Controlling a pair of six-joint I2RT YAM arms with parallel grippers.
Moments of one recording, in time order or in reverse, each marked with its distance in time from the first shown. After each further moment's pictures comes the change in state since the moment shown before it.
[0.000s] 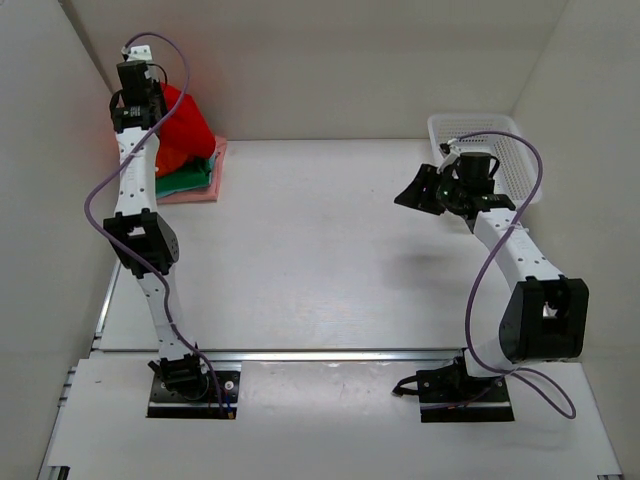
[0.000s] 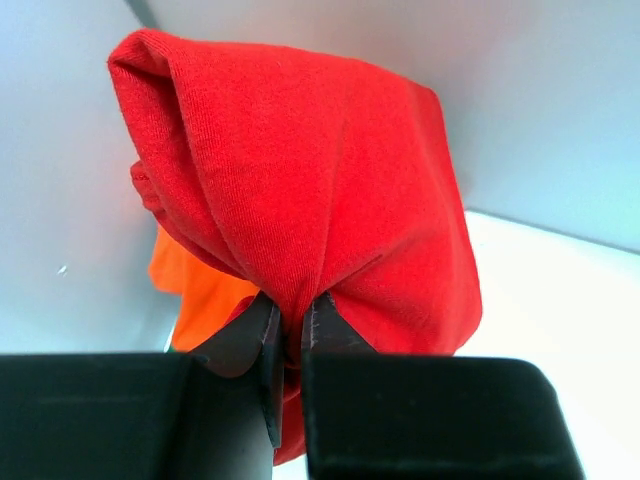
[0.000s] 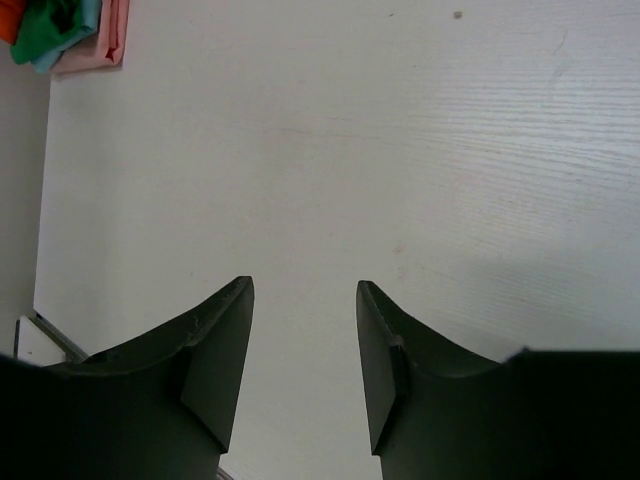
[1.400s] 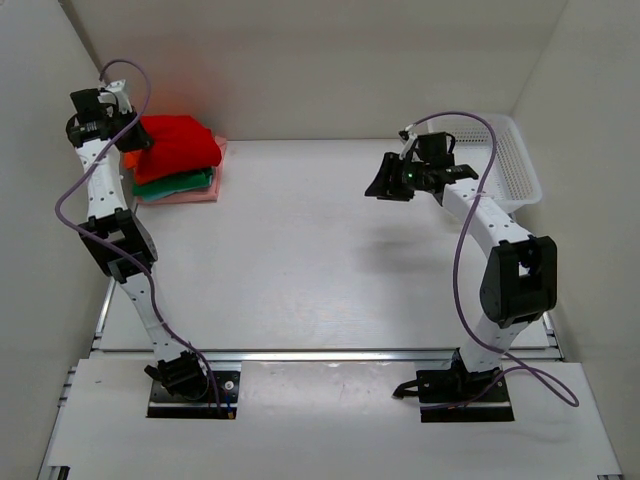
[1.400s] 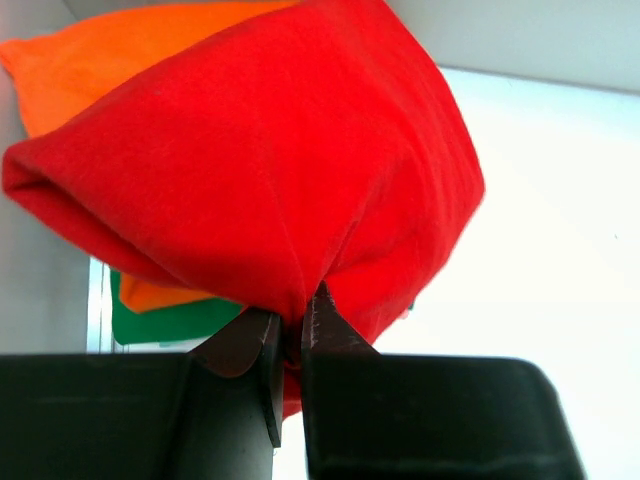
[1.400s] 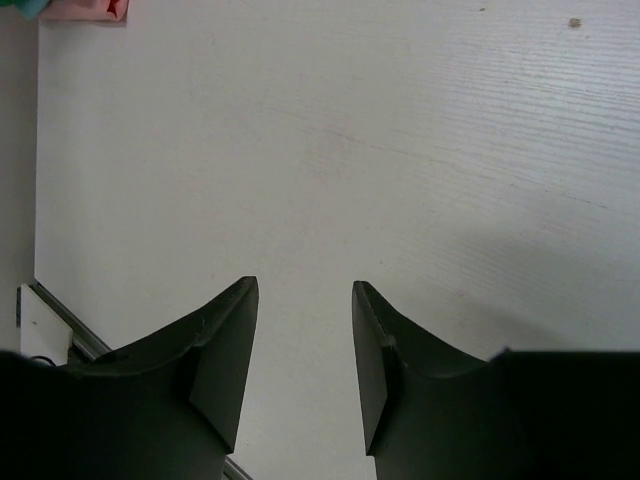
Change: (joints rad) left arm 0.238 0.033 -0.068 -0.138 0.603 0.035; right arm 0.180 0.263 0.297 -0.130 0.048 0.010
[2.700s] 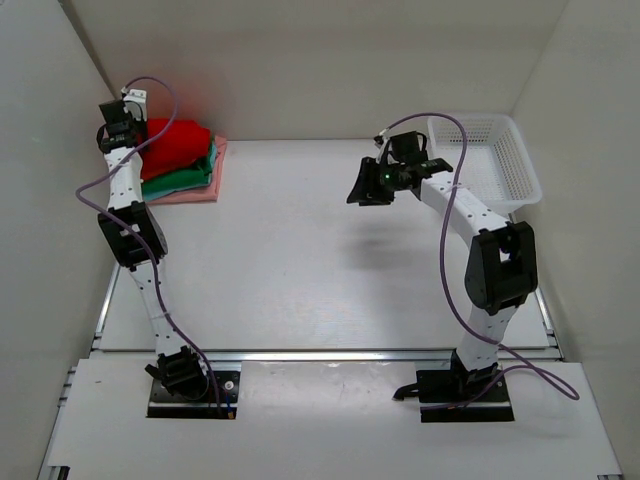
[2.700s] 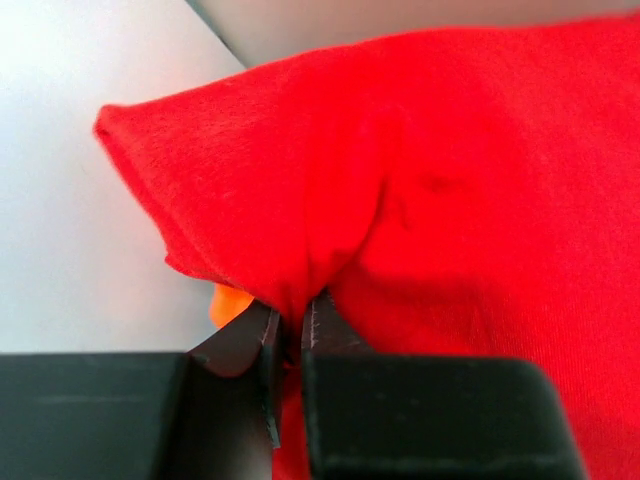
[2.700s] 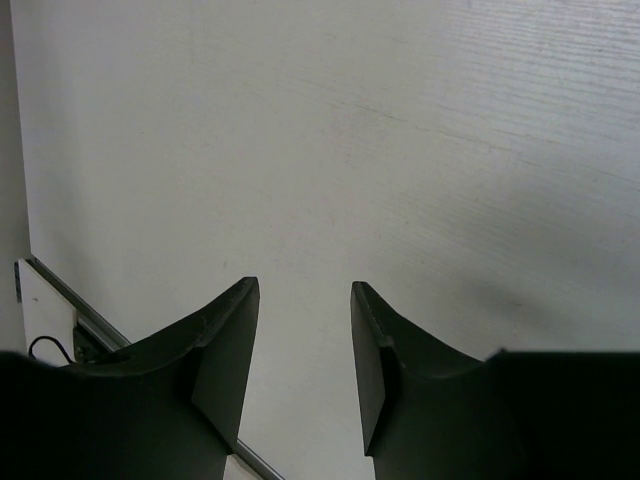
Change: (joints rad) left arm -0.049 0.252 0.098 0.288 -0.384 0.300; right arm 0.097 0.126 0.120 -0.090 0.033 0.026
